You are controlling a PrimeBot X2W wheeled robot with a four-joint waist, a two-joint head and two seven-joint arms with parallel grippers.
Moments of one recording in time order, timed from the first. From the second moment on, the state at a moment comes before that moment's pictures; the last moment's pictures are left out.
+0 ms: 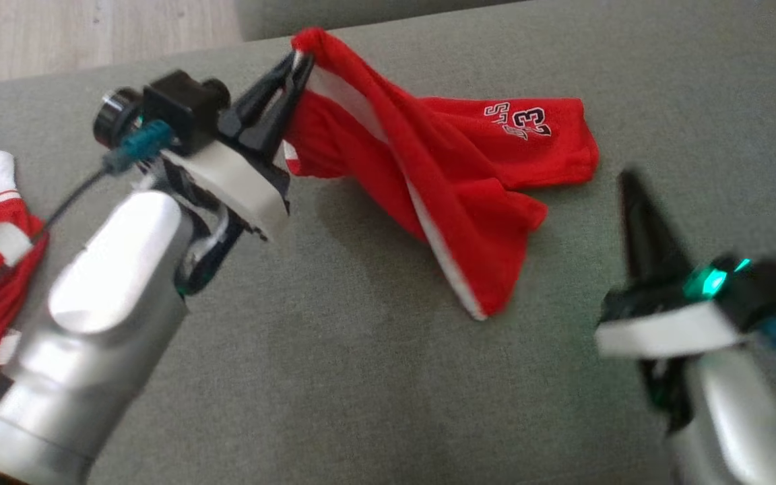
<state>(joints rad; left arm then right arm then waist) -0.80 0.32 -0.69 0.36 -0.55 -0.11 0.03 -0.14 -0.06 0.14 0.13 0.12 0.12 -0.26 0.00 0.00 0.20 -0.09</state>
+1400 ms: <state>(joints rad) -1.40 0.35 -1.25 0.58 -0.96 -0.13 -0.22 -0.73 -0.10 0.67 0.78 0.51 0.12 -0.26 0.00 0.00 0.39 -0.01</state>
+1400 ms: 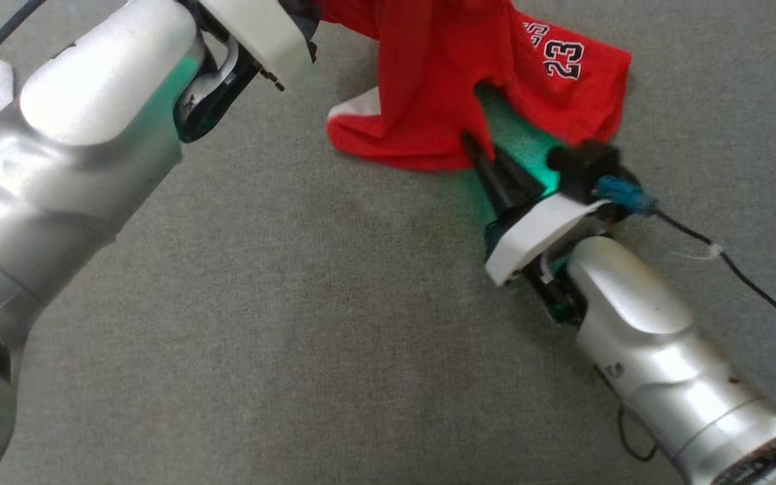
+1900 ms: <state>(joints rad) -1.13 0.56 -1.20 0.13 -1.12 -0.11 -0.25 -0.38 -0.53 0.27 0.22 0.44 0.12 -0.18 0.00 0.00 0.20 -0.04</state>
